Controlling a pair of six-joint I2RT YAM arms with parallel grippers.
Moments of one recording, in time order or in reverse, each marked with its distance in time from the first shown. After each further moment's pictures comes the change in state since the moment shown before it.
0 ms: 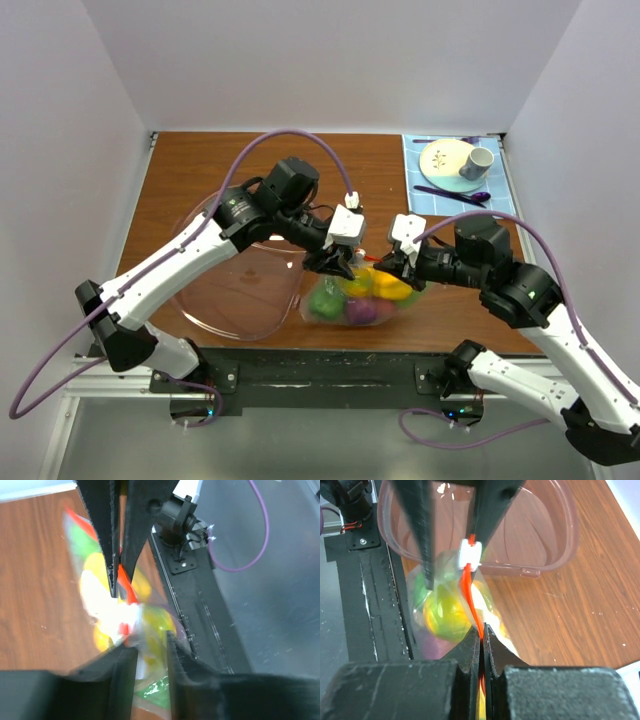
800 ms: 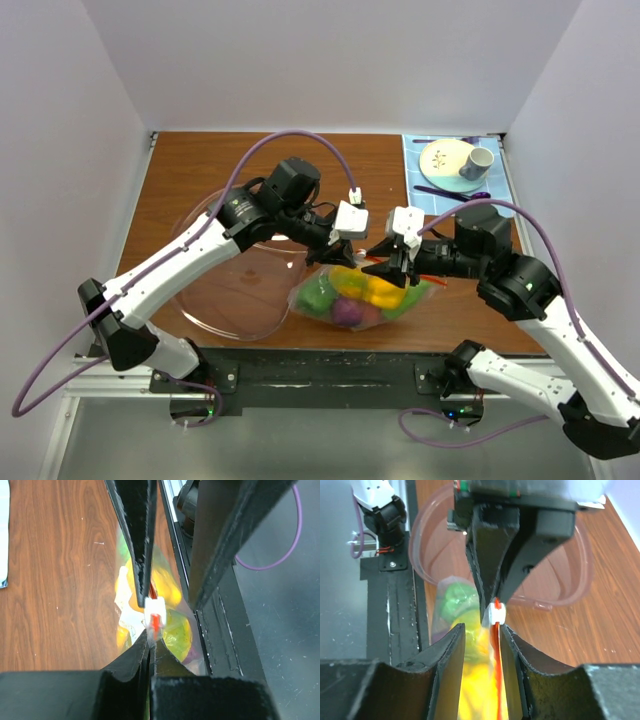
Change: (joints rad) left arm 0.005 0.008 -0.023 0.043 -0.107 -0.043; right arm -0.002 0.054 0.055 0.068 -0.145 0.032
